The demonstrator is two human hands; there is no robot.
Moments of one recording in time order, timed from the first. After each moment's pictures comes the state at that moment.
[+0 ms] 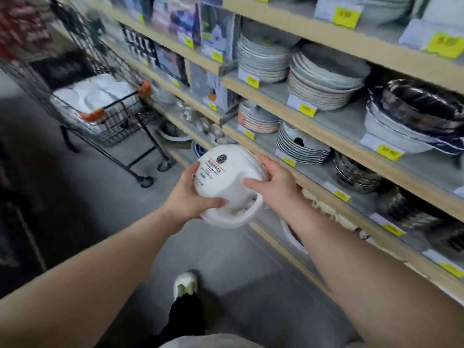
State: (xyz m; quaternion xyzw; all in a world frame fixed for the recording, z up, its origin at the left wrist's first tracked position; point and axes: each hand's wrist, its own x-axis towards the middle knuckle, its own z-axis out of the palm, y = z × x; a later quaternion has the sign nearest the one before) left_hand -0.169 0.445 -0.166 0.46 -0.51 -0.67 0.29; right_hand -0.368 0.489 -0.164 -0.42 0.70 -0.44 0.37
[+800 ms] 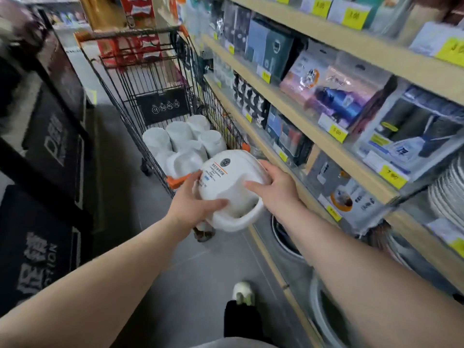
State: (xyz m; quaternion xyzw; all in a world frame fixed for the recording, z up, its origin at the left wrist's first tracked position) left_hand 0.018 0.013 -0.183 0.60 -0.40 -0.54 0.44; right_hand -0.174 -0.015 -0.164 -0.54 0.63 -0.38 0.41
